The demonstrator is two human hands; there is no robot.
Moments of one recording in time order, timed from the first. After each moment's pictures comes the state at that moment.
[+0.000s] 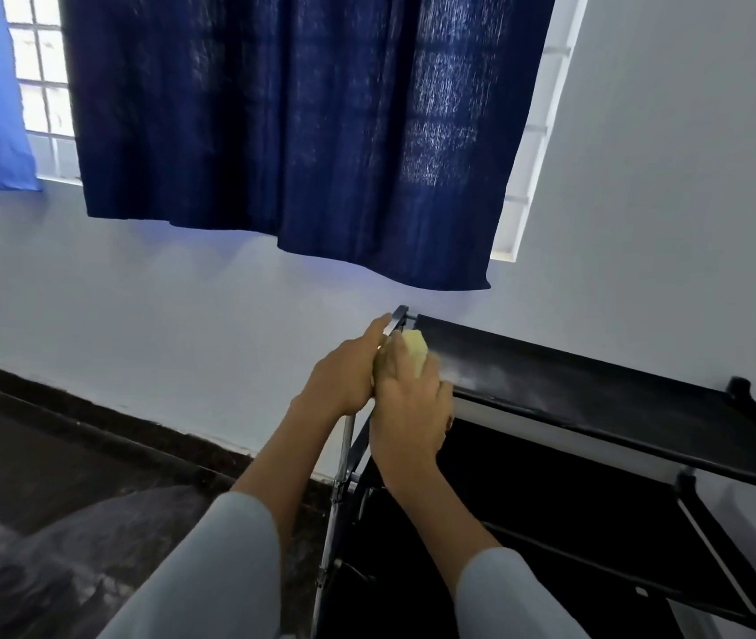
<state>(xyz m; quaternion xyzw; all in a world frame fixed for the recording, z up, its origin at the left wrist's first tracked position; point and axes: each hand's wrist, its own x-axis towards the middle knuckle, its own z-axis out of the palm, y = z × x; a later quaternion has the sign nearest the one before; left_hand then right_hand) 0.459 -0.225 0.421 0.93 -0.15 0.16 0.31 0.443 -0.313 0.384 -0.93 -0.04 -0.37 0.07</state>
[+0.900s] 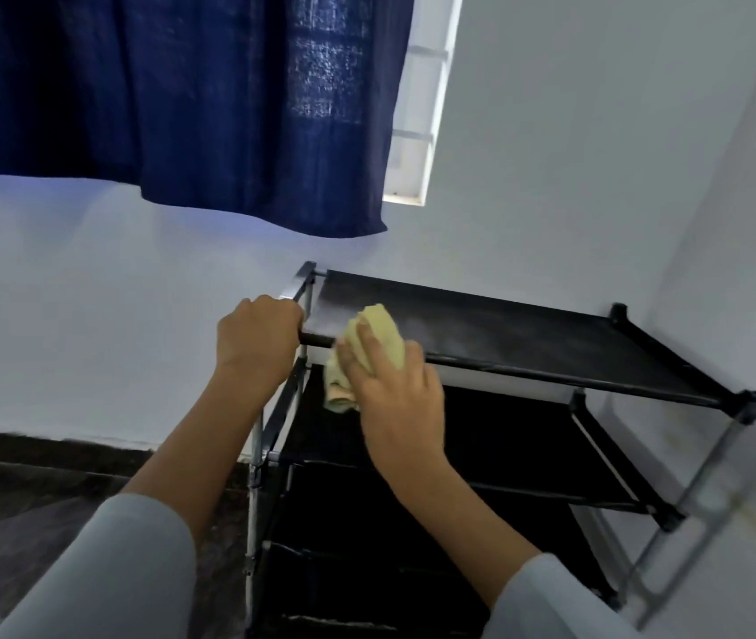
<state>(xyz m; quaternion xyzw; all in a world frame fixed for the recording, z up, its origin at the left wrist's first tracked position) 0.479 -0.249 0.420 0.97 -0.05 0.25 0.06 0.422 -0.389 0.368 -0.93 -0.04 -0.37 -0.06</state>
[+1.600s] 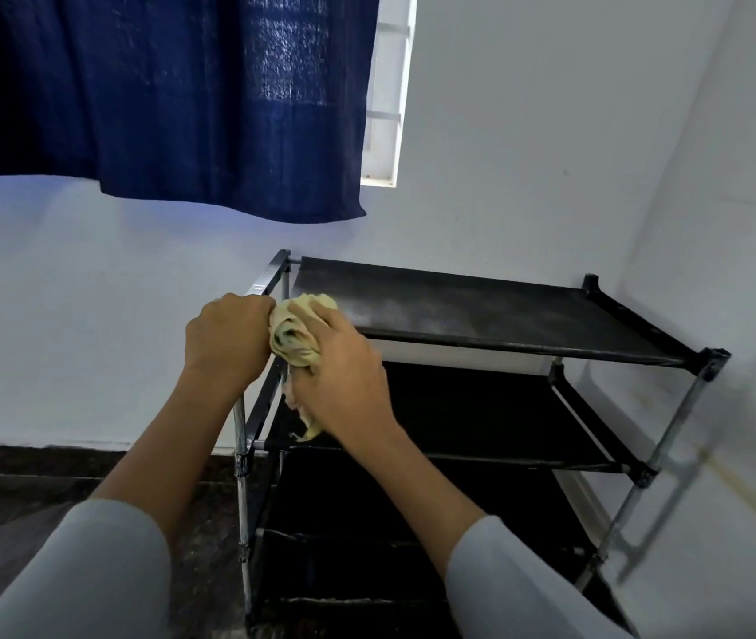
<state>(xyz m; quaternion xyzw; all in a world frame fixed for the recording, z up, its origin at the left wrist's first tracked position) 0.469 -0.247 0.414 0.96 -0.06 0.25 0.07 0.422 -0.364 0.386 -0.91 -0.11 -0.29 0.28</state>
